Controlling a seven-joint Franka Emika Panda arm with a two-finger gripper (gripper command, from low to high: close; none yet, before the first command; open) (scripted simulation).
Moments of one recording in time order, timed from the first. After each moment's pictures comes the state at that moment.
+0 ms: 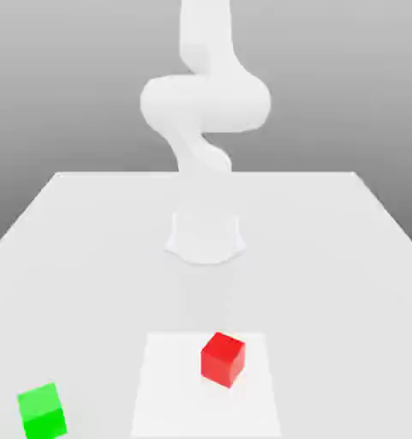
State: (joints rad) arm 0.02 -0.72 -0.03 -2.35 0.06 2.35 0.82
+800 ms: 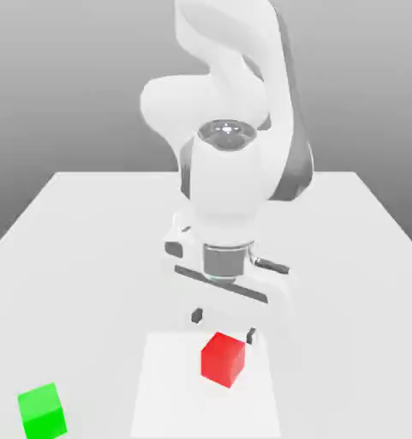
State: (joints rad) arm 0.06 0.10 0.01 -2.75 -0.01 2.85 1.40
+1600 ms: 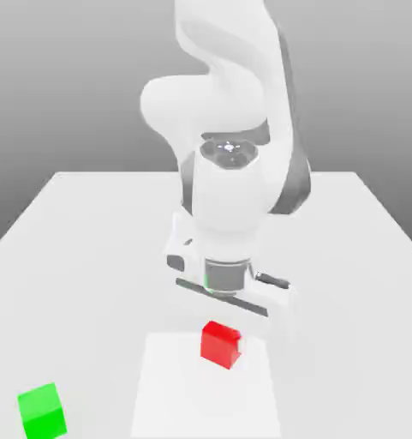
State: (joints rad) arm 0.05 0.05 0.01 -2.76 -0.01 2.81 1.39
